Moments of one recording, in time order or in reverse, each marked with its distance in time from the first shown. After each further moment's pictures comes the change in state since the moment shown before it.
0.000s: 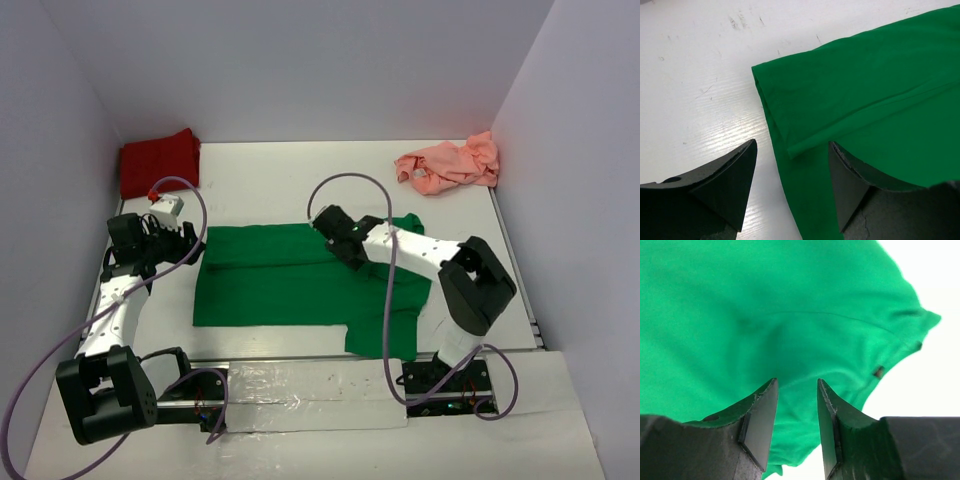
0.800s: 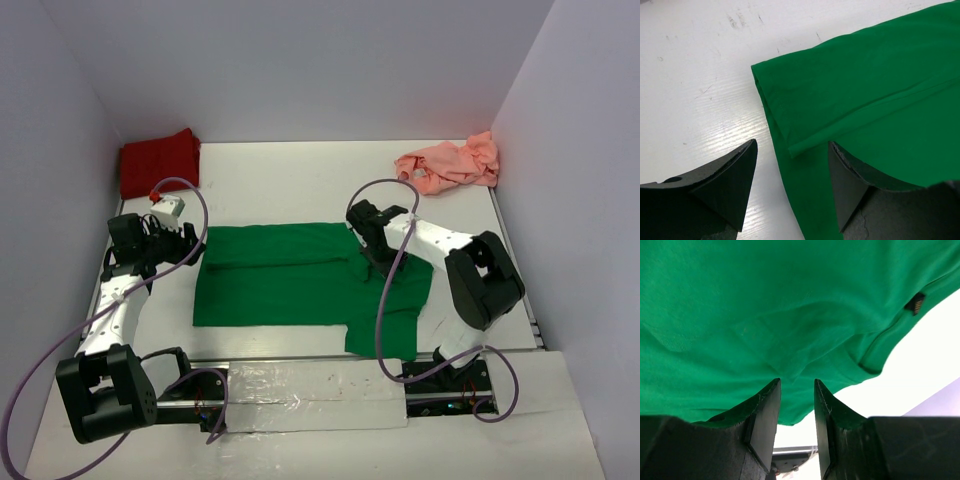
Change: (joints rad) left arm 0.000 0.006 -0.002 0.000 0.003 0.019; right arm -0.219 -0.013 -0.048 -0.218 -0.106 0.053
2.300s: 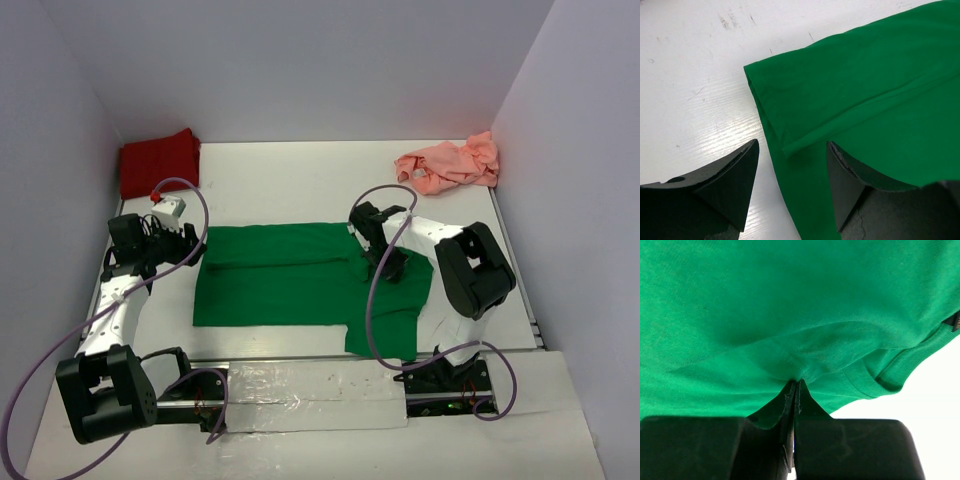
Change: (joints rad) left arm -0.001 -0.002 0.000 -0.008 0.026 0.002; right arm -0.053 0.081 -0.010 0.003 -0.087 -0.034
